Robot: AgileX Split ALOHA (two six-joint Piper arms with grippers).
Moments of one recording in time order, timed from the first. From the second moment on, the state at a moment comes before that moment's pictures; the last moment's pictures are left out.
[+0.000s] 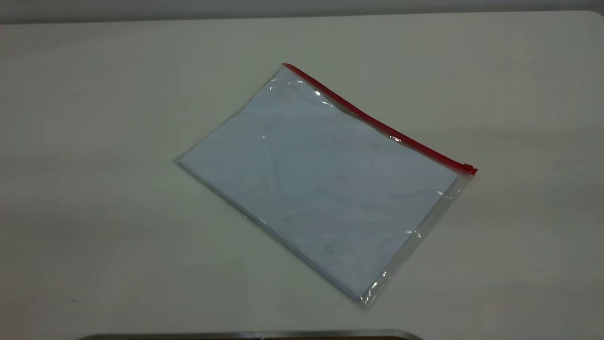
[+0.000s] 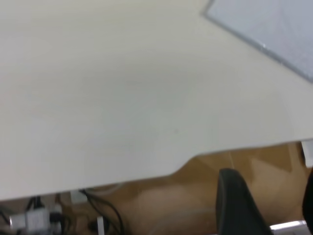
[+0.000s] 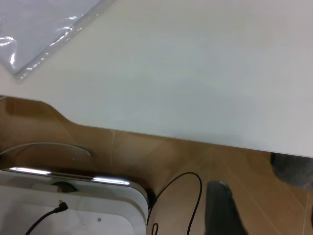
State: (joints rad) left arm 0.14 0.20 -0.49 -0.25 1.13 0.24; right arm 0.12 0.54 -0.48 0.02 1.10 -0.02
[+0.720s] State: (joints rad) left arm 0.08 0.05 -0.49 -0.25 1.14 0.24; right arm 0.02 -0.02 -0.48 0.03 1.13 -0.02
